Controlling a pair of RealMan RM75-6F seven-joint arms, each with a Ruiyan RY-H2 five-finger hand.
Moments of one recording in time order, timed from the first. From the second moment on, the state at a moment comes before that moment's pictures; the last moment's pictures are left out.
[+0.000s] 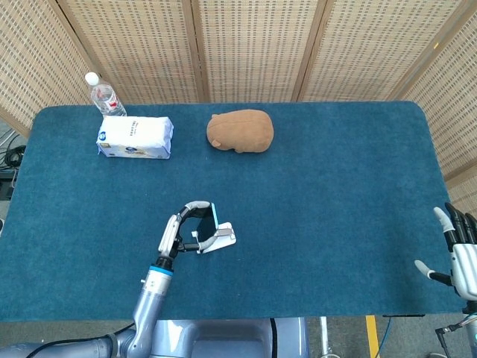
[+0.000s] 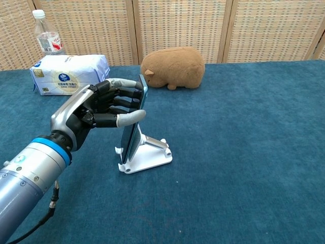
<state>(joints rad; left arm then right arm) -0.47 -2.00 -0.23 -1.36 1.36 1.26 -0.52 0.06 -1.11 0.10 -1.49 -1.50 1.53 0.17</state>
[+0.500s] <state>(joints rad) -0.46 -2.05 -0.17 -1.13 1.48 1.34 -0.72 0.06 -1.11 0.10 -1.48 -1.50 1.53 0.18</state>
